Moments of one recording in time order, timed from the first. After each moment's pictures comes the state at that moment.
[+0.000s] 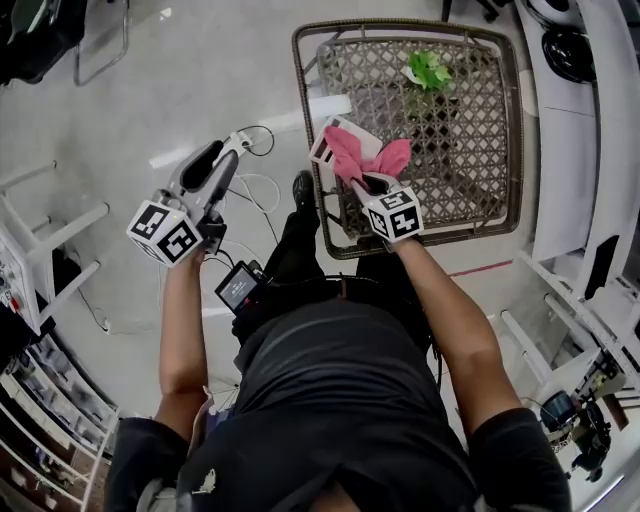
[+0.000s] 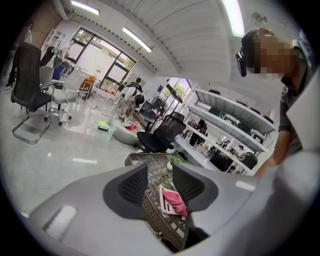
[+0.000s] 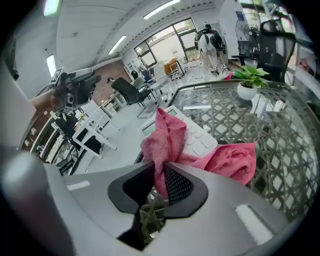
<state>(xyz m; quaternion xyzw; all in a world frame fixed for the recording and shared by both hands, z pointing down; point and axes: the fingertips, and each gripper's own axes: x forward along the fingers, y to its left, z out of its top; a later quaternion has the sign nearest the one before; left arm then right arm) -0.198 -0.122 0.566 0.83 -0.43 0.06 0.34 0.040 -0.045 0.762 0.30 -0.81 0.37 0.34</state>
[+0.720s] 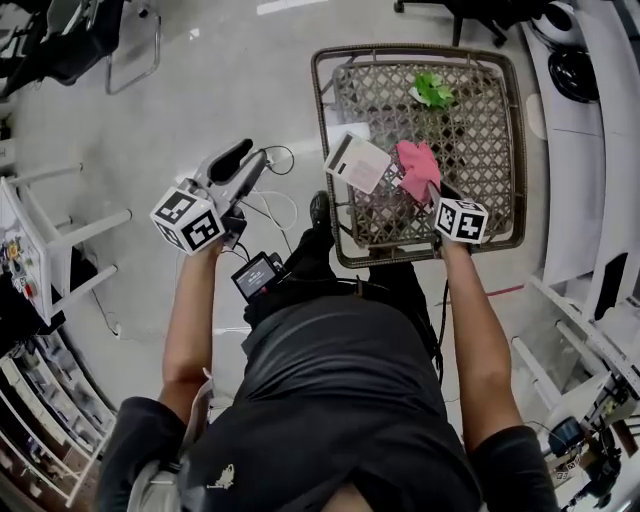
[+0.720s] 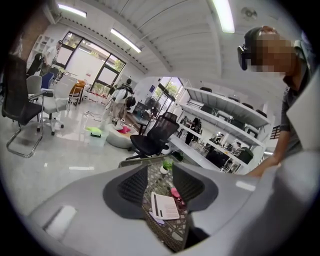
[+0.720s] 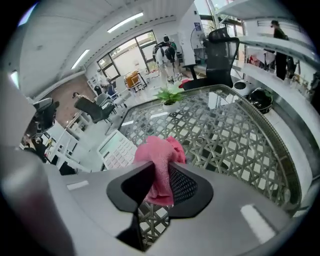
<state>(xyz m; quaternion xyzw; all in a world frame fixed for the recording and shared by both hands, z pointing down) -0.170 -0.128 0.524 0.86 -0.40 0.06 0.30 0.211 -0.087 0.733 0.49 -0.71 0.41 0.30</state>
